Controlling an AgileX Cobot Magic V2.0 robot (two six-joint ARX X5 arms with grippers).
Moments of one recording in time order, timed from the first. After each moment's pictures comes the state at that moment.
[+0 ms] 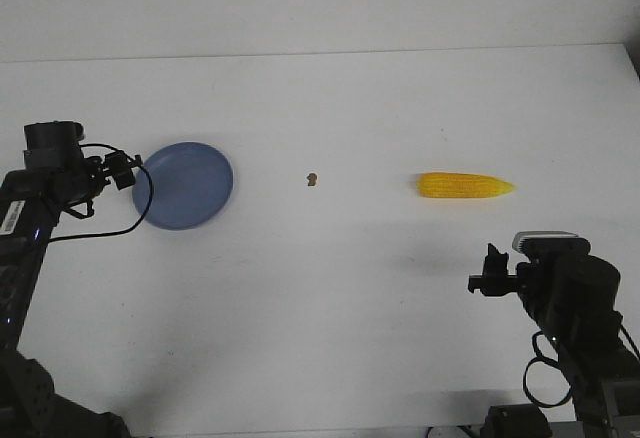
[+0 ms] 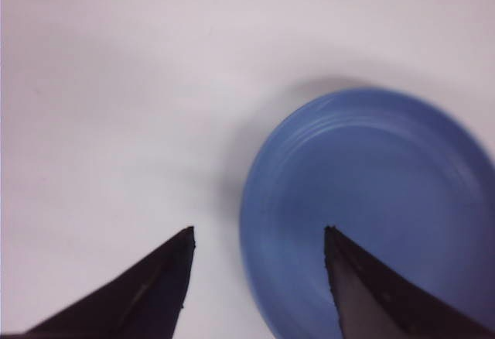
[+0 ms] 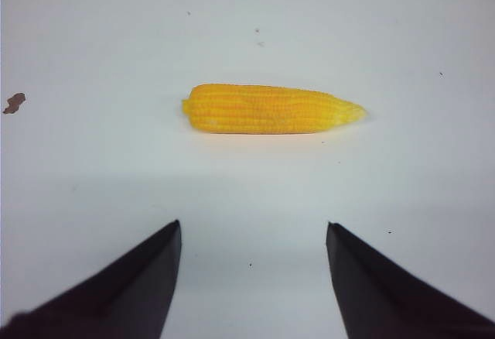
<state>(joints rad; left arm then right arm) 0.13 1.64 1.43 -0.57 0.05 -0.21 0.01 0.67 0.89 -0.80 -0.03 0.09</state>
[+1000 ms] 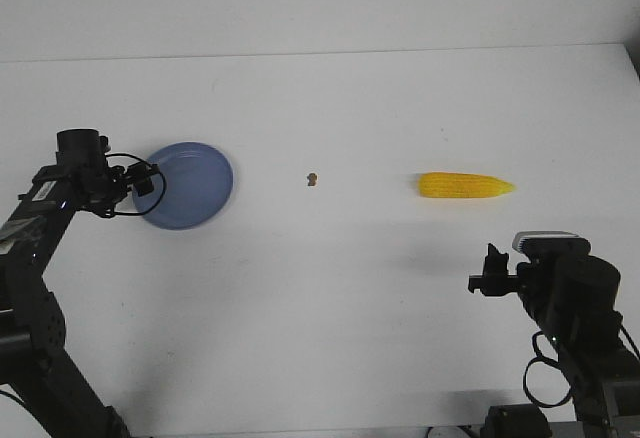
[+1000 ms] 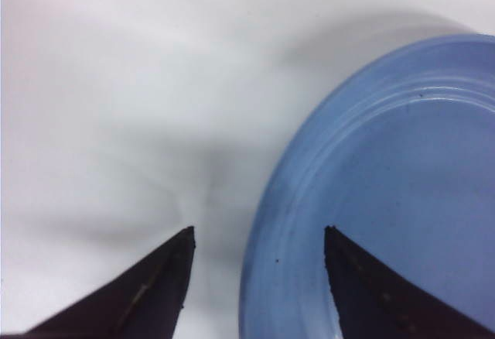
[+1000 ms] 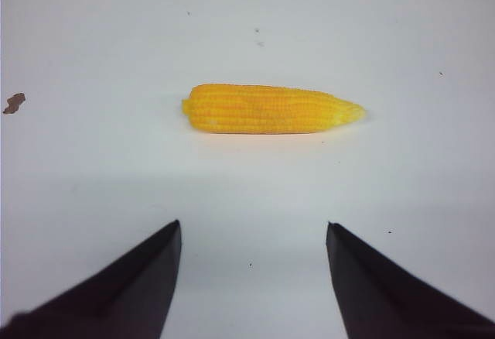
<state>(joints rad) 0.15 1.90 1.43 -0.45 0.16 -0.21 0.01 0.67 0.89 -0.80 -0.03 0.10</state>
